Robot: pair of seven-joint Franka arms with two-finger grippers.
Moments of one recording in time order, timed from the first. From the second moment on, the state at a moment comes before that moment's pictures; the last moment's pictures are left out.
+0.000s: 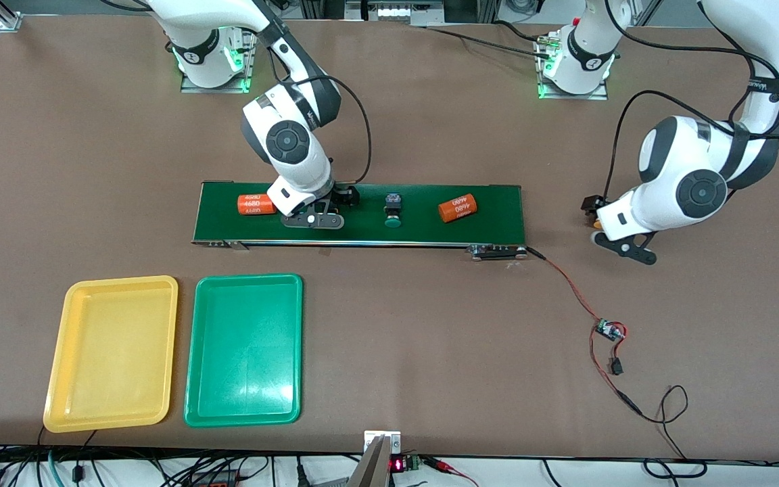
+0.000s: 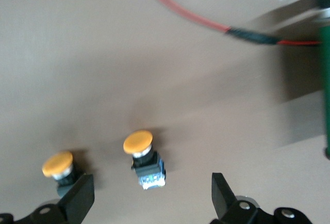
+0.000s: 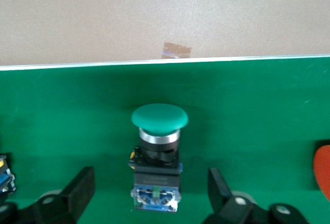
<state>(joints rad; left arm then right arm) 0.19 0.27 -0.26 -2.11 0.13 2.05 0.15 0.54 0.44 0.13 -1.94 0.05 2.31 0.67</state>
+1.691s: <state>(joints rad) 0.19 0.27 -0.19 -2.24 0.13 2.09 0.01 0.43 0.62 -0.16 -1.65 -0.03 2.31 0.10</state>
